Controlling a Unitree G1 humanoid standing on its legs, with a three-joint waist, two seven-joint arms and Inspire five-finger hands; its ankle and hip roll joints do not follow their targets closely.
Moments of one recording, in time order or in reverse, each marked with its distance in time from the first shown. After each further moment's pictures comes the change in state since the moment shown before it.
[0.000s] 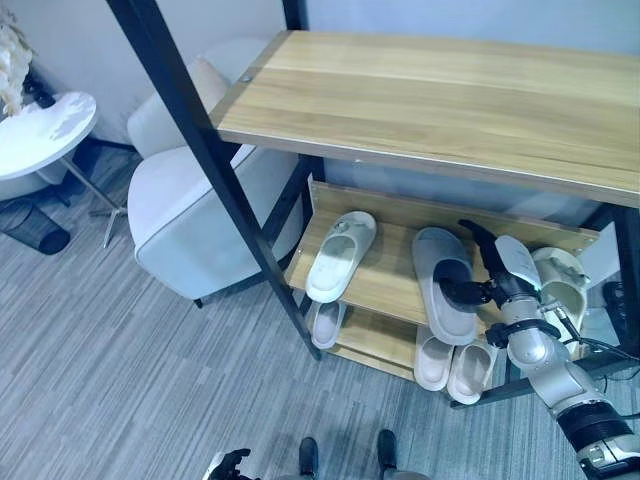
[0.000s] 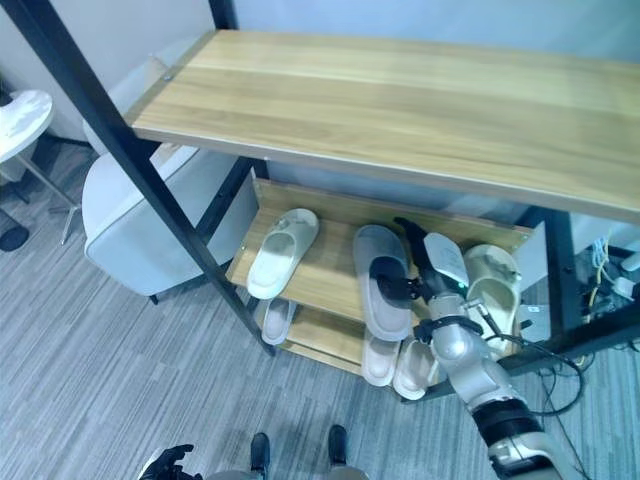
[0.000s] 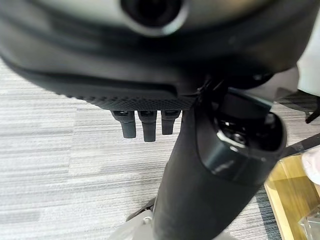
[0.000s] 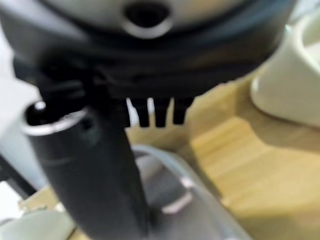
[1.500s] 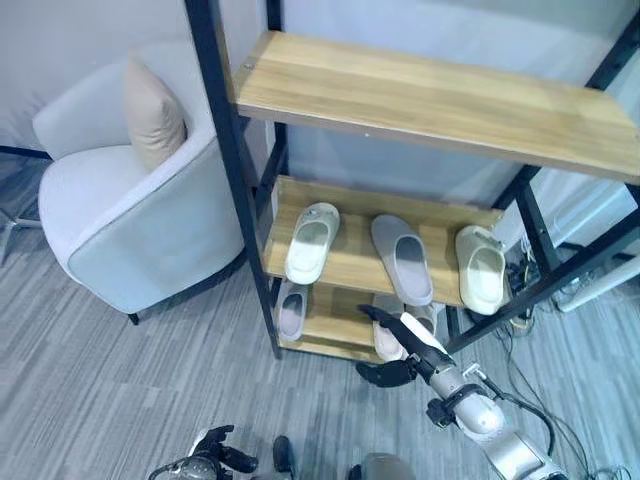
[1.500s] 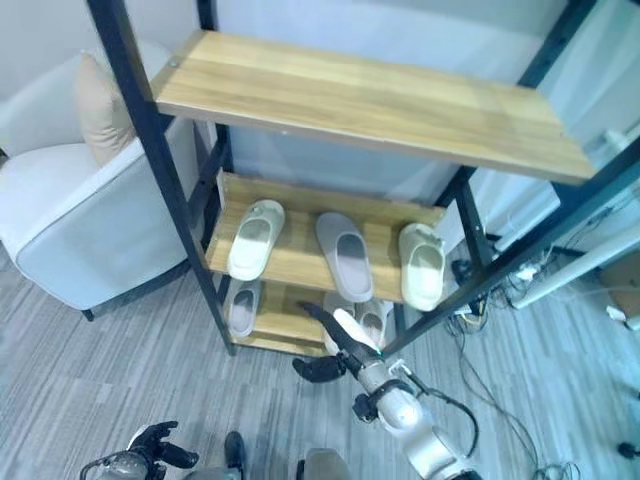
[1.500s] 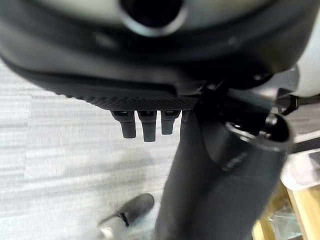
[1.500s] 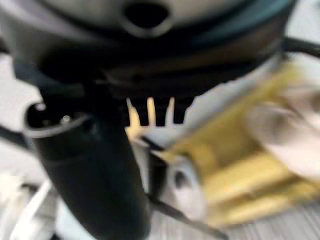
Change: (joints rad) left arm -0.149 0.041 0.075 0.091 -0.080 0.042 -0.055; right arm 0.319 0.103 0.139 -0.506 -0.060 -0.024 0.335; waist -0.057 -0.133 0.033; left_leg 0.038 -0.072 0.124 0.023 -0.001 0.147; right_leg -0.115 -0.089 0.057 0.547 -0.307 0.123
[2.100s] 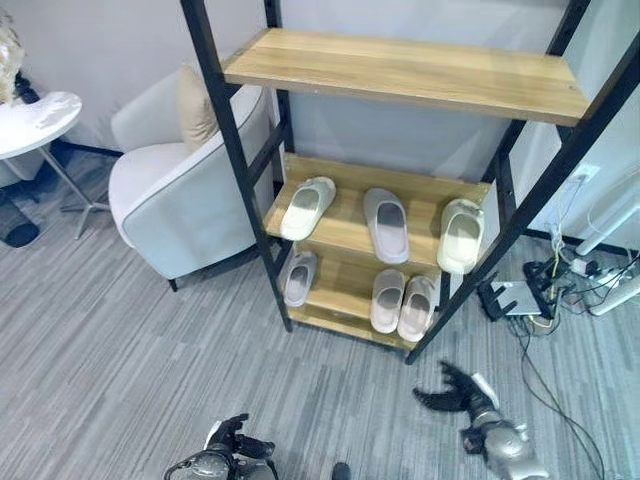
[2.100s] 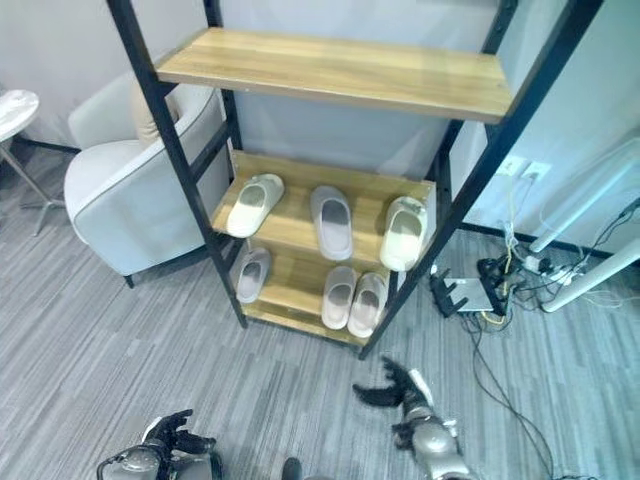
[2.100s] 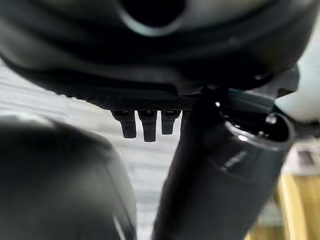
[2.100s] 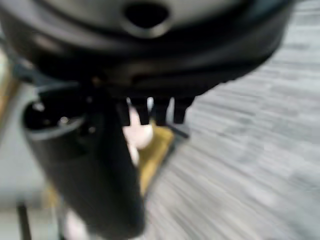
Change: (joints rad) left arm -0.026 -0.066 0.009 -0.041 -0.118 -0.028 -0.023; right arm -0.077 0.191 0.027 0.889 0.357 -0.027 -0.047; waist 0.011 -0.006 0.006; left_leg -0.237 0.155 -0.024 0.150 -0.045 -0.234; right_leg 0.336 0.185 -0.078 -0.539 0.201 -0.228
